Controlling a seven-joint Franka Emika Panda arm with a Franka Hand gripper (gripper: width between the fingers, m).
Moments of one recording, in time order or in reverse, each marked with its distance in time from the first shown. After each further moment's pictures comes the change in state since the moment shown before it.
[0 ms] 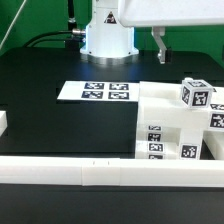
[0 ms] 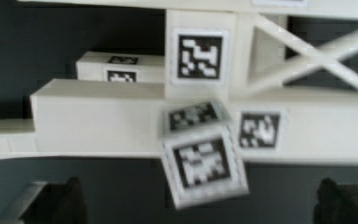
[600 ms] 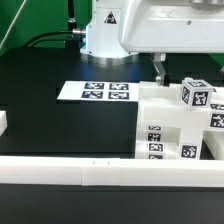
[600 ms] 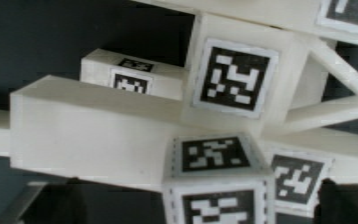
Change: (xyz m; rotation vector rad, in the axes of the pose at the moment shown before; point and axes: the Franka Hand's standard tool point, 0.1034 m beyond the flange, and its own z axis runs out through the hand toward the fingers) arm 0.005 0.001 0.022 0.004 -0.007 -0.026
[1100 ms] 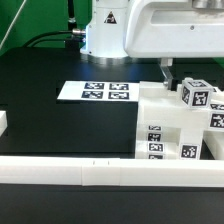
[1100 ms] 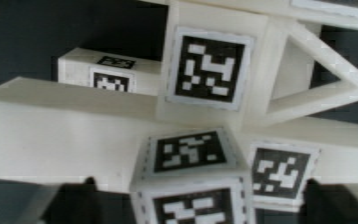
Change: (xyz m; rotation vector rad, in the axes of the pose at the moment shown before) arm 0.002 -0.007 0.006 0.004 0.002 0.014
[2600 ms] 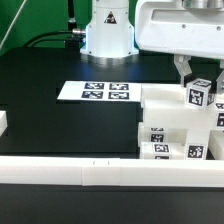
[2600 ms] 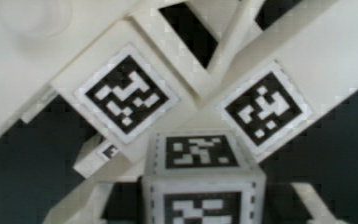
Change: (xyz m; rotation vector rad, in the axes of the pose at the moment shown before) arm 0.000 -0.006 0.000 0.069 0.004 0.853
